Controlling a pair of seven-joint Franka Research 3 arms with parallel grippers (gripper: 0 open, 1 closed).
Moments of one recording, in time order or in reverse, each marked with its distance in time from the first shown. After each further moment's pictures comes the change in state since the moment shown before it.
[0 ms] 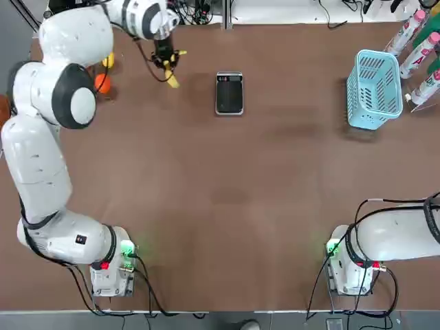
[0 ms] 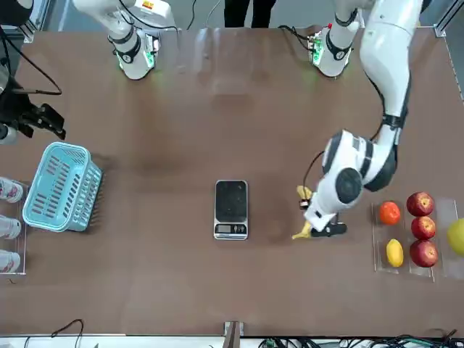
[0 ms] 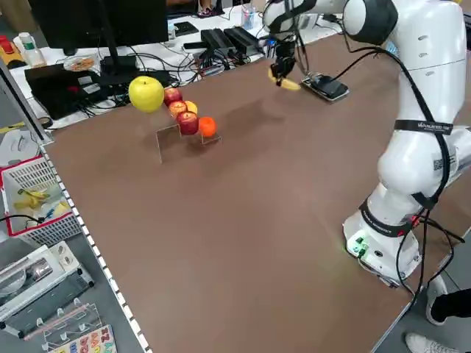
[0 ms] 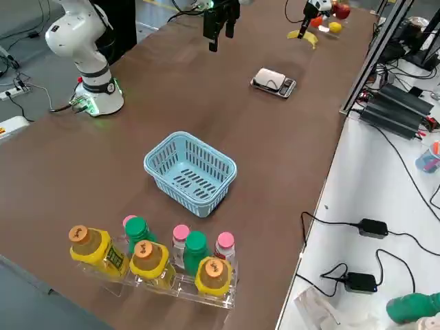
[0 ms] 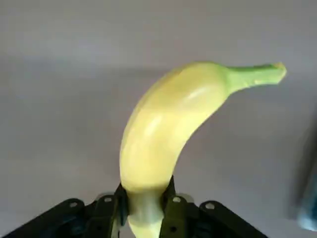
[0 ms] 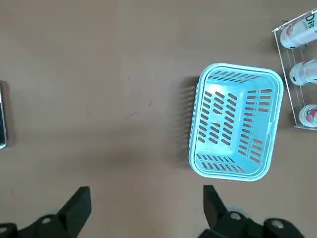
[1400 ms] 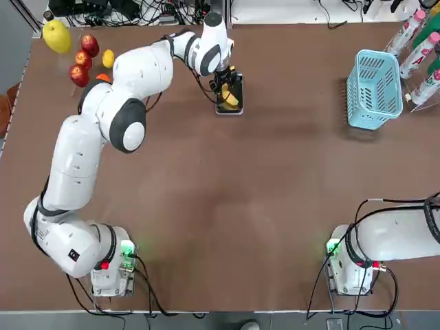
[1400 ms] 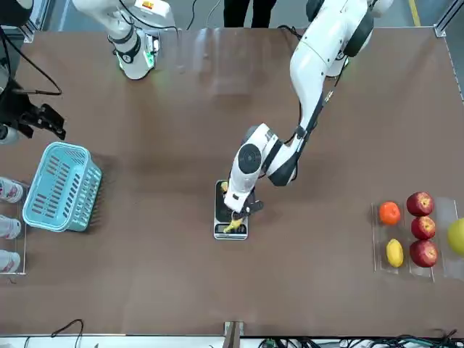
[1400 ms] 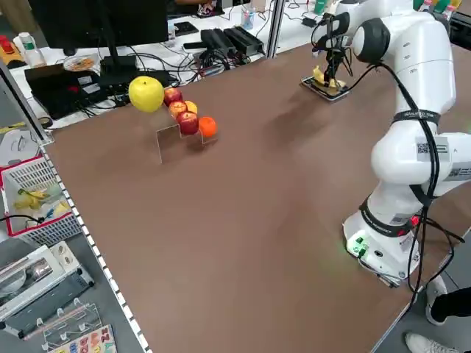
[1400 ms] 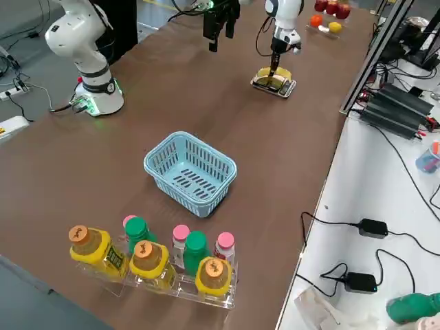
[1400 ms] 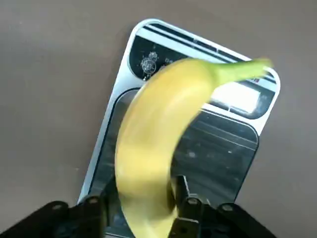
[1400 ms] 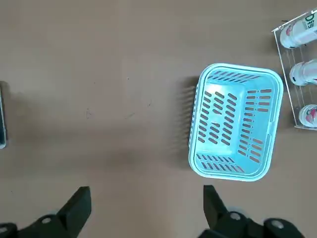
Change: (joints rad) left arm -0.313 0.330 0.010 0.302 -0.062 0.199 -0.443; right arm 0.000 0.000 -0.001 -0.001 0.000 0.003 0.000
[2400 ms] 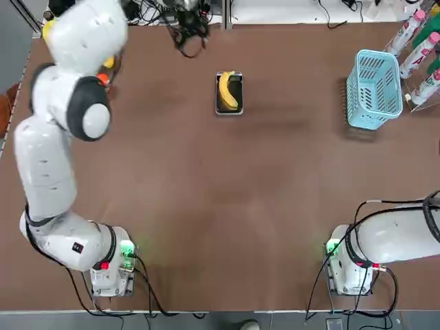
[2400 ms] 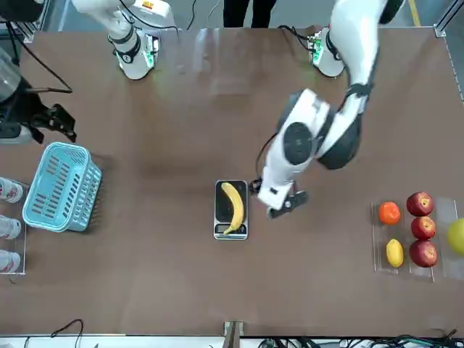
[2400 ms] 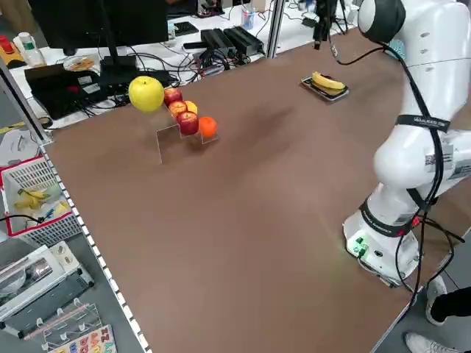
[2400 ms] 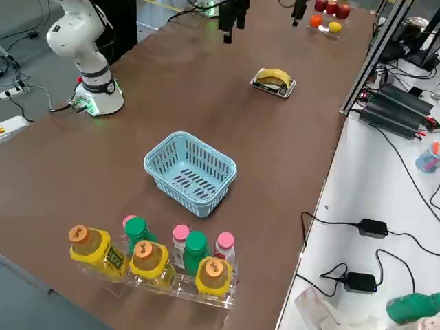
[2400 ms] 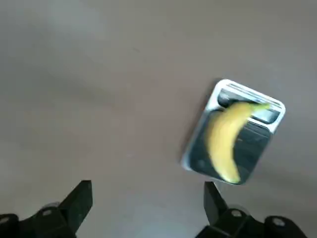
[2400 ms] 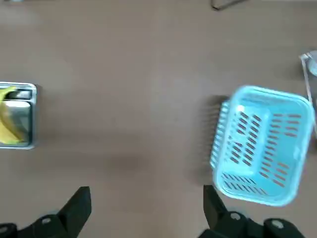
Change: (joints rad) left arm 0.246 -0.365 -0.017 -0.006 -0.043 -0.508 0.183; right arm 0.106 0.047 0.015 0.062 0.038 0.054 0.015
